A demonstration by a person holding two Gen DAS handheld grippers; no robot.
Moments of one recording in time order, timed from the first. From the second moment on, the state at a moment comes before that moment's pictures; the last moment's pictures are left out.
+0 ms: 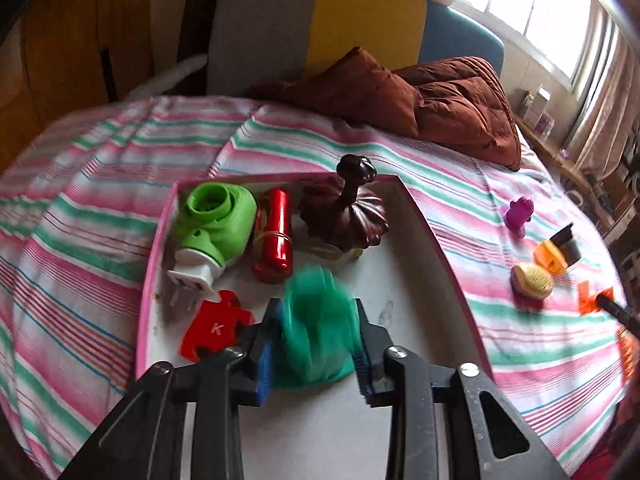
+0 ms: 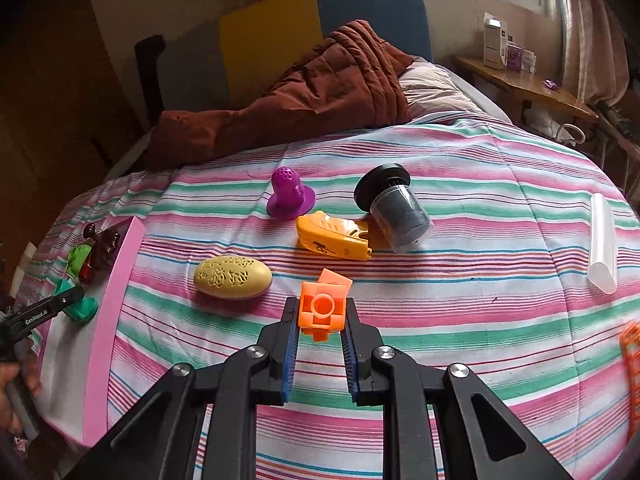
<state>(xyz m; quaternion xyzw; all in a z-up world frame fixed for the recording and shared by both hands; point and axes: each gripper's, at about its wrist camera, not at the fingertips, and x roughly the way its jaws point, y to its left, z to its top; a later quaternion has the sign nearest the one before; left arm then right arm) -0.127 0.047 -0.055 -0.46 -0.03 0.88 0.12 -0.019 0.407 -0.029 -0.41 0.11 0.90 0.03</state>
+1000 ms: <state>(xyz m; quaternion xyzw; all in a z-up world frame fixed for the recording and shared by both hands) -0.098 0.022 -0.045 -0.46 -0.12 0.87 0.13 -0.017 0.405 -0.029 -0.41 0.12 0.90 0.02</state>
